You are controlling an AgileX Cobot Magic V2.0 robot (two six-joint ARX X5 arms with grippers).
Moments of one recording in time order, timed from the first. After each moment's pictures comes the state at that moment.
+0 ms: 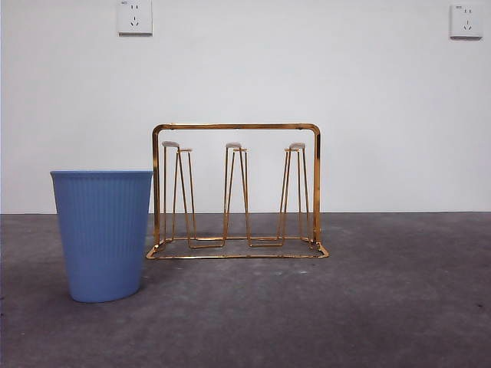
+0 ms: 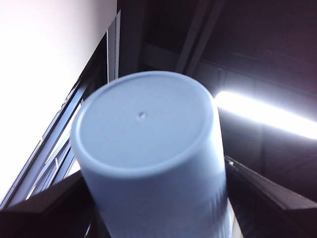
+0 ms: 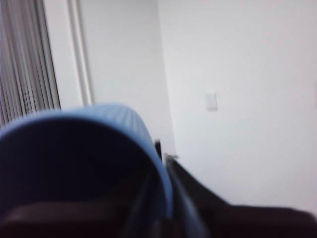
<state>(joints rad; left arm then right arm) -0.79 1.29 1.03 1.32 0.34 -0.92 0.77 1.12 1.39 0.05 -0.37 0.20</state>
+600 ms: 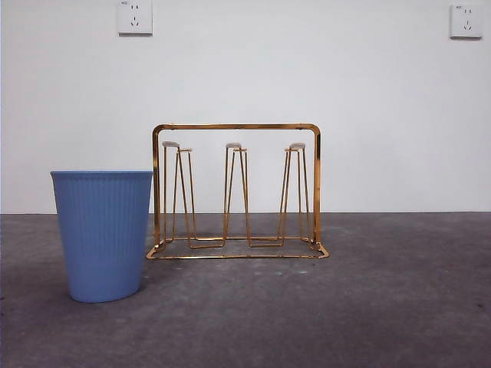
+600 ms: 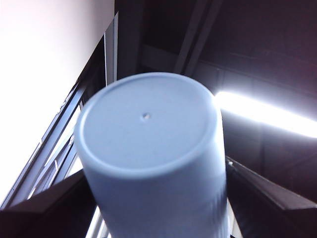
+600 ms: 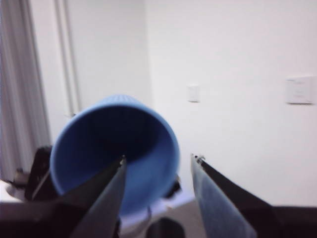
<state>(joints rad) -0.79 1.29 1.03 1.32 0.35 -0.91 0.76 0.93 1.39 -0.21 -0.28 0.11</state>
